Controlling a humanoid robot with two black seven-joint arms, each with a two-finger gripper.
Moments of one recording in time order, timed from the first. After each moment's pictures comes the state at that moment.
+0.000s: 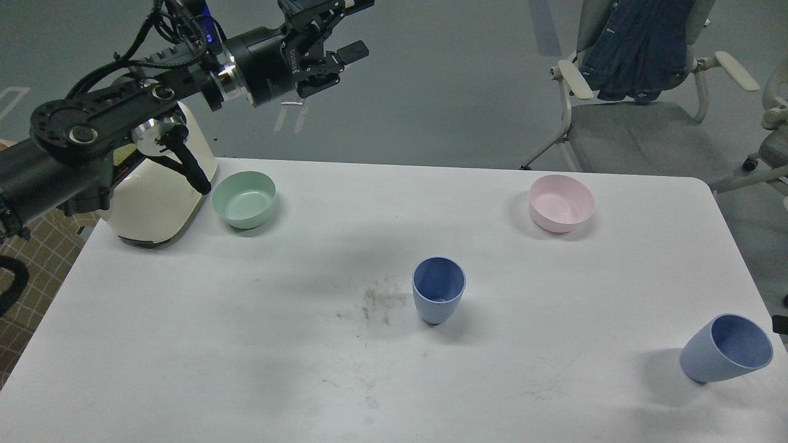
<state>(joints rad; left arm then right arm) -1.19 0.50 -0.27 -0.88 0.49 -0.49 -0.49 1.23 -1.44 -0.42 1.41 -1.46 0.28 0.49</state>
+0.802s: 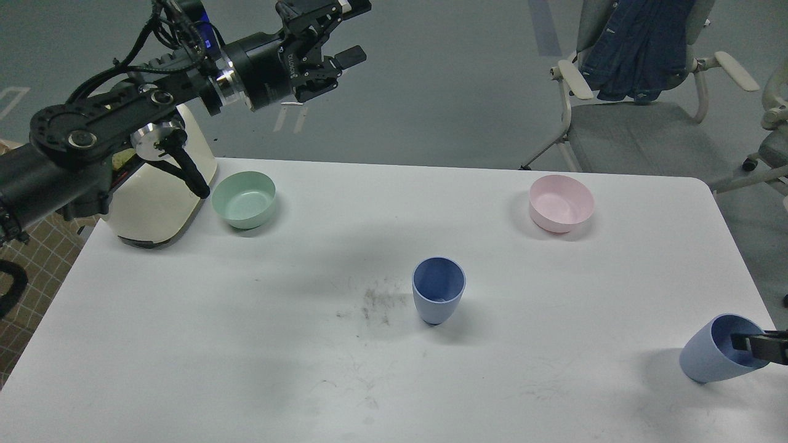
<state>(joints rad) -1.17 0.50 -0.27 -0.88 0.49 -0.49 -0.49 1.12 -1.27 -0.42 1.30 -1.46 0.26 0.49</state>
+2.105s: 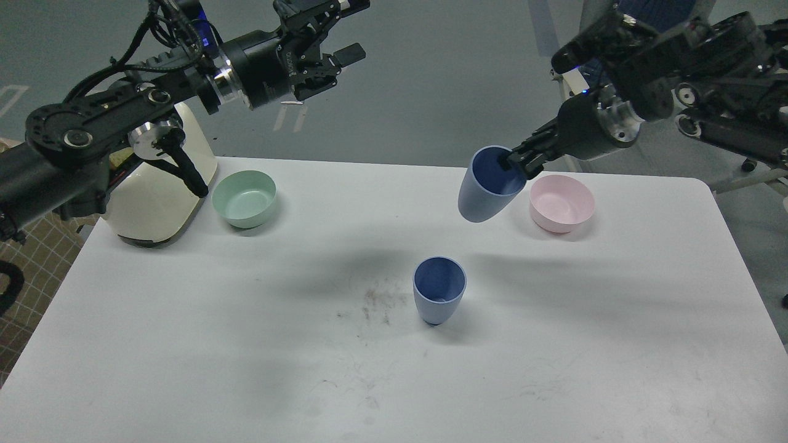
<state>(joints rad) -1.17 0.51 -0.28 -0.90 0.49 -0.49 -0.49 1.81 -0.34 -0.58 1.06 -1.30 0.46 0.49</state>
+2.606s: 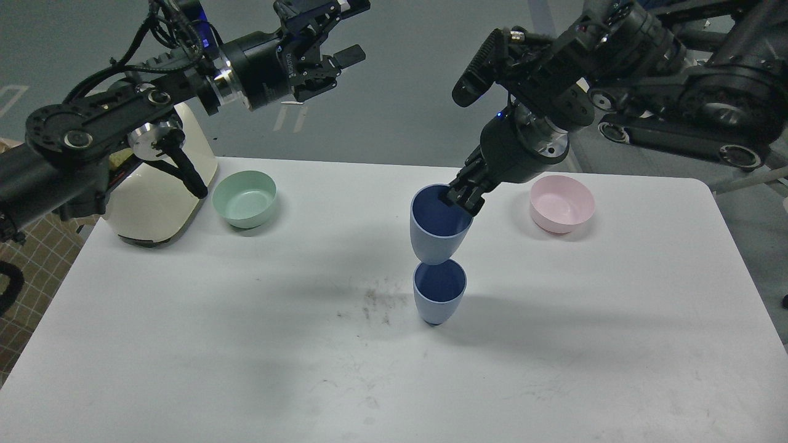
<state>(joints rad) -1.17 0.51 -0.28 -0.90 0.49 -0.49 -0.49 1.96 -0.24 -0.65 1.21 -1.27 0.49 0.49</state>
